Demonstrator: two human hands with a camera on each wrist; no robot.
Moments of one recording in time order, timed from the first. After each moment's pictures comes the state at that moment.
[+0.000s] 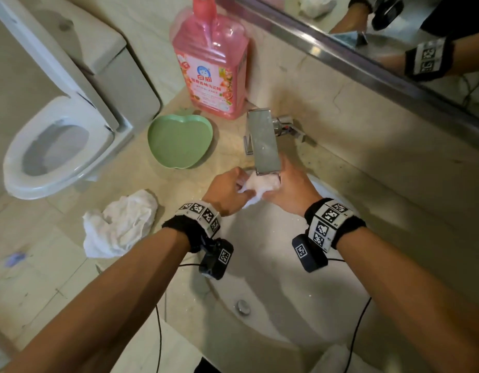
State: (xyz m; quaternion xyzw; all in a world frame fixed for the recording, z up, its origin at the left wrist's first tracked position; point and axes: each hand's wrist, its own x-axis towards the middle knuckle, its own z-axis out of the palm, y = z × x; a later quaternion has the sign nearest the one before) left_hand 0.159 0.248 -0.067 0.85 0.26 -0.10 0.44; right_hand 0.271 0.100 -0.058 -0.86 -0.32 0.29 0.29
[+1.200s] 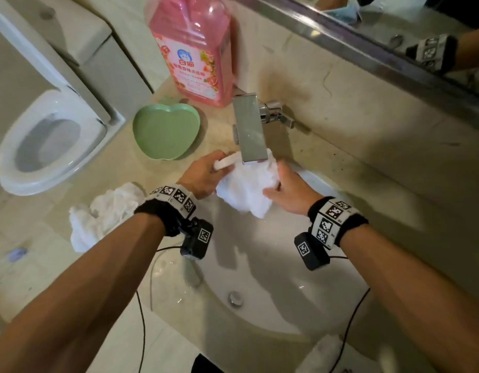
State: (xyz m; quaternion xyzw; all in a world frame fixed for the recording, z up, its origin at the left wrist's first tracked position) left_hand 0.161 0.274 -0.070 0.82 0.26 -0.09 0.51; right_hand 0.276 0.066 -0.084 -0.83 -0.30 0.38 0.28
